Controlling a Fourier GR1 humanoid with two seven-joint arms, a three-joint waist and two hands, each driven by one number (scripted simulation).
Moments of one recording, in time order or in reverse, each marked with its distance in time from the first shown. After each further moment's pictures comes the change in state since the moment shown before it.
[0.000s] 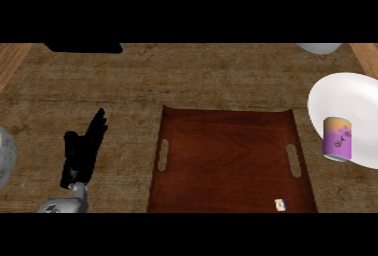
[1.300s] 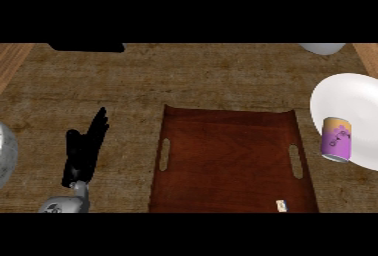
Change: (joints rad) left arm -0.009 -0.009 0.001 -0.001 -0.008 -0.004 0.008; right arm 0.090 0.007 0.029 0.014 0.006 -0.131 -0.078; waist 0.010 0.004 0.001
